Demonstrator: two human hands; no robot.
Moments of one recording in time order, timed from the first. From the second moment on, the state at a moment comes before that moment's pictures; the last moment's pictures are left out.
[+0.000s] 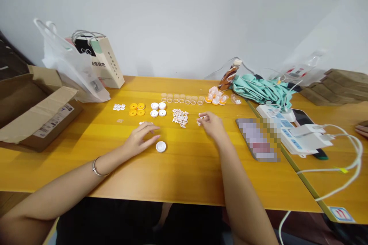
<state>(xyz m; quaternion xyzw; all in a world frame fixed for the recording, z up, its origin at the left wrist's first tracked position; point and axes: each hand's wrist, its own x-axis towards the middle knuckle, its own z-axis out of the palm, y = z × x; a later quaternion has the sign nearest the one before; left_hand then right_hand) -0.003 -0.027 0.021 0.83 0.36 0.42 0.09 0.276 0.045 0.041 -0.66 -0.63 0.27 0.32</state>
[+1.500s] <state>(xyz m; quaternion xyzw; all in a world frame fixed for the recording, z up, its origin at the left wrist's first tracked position) -0.006 -0.020 0.023 0.91 0.32 0.24 0.12 0.206 -0.001 0.018 -0.33 -0.87 0.31 0.20</state>
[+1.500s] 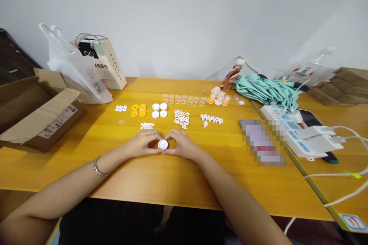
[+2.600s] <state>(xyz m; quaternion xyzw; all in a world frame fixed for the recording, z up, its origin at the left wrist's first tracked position) -0.094 0.033 0.042 0.71 0.68 0.19 0.01 0.205 0.001 0.013 -0.35 -0.86 0.31 0.21</state>
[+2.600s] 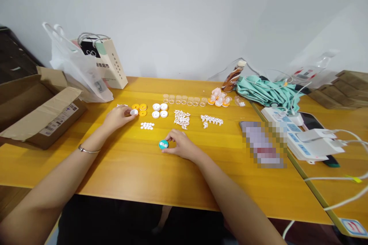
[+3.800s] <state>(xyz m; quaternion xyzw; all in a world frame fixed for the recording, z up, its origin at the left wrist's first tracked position) -0.016 -0.016 0.030 0.93 0.28 0.22 0.03 0.204 0.002 0.010 -0.33 -0.87 0.30 0.22</state>
